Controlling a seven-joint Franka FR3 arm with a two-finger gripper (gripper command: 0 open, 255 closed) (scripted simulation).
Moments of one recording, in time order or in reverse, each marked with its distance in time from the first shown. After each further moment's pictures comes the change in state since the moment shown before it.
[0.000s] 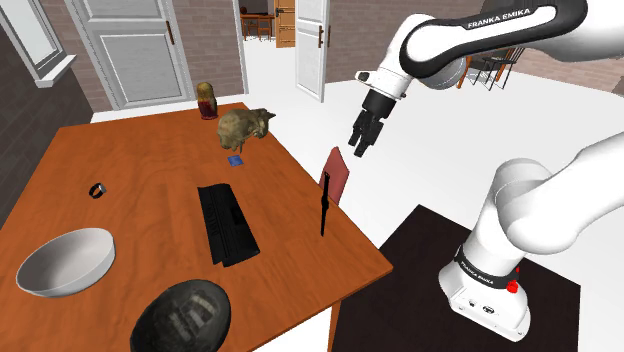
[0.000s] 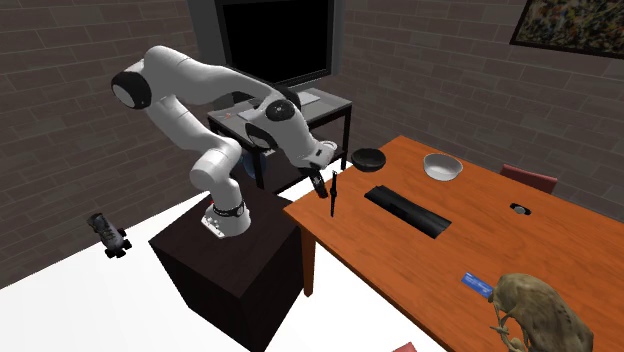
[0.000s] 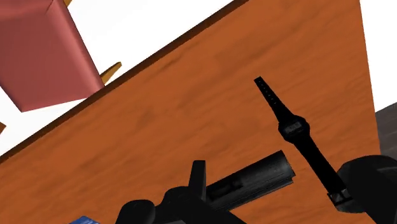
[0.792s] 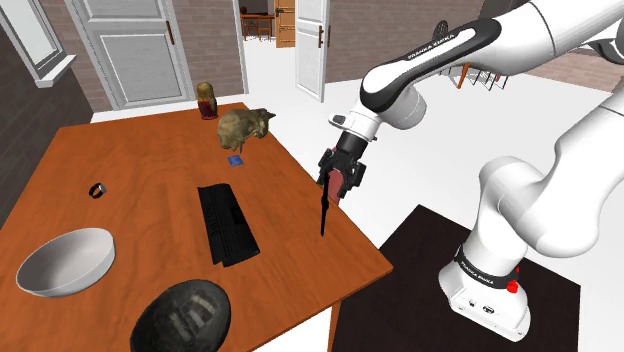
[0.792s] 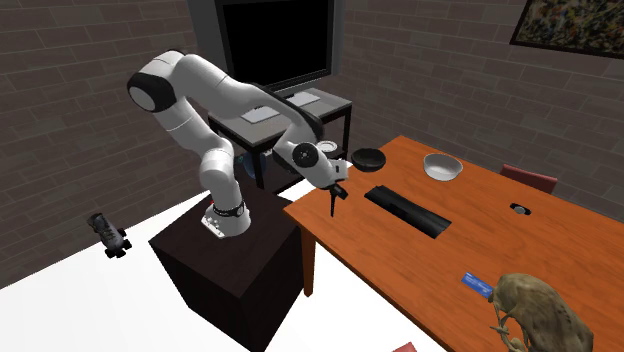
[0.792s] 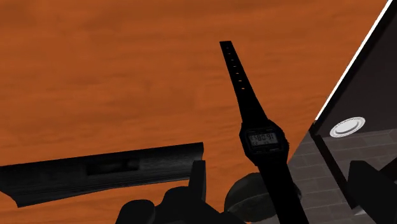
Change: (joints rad) arm 0.393 0.242 -0.253 -0.040 0.342 0.174 -0.705
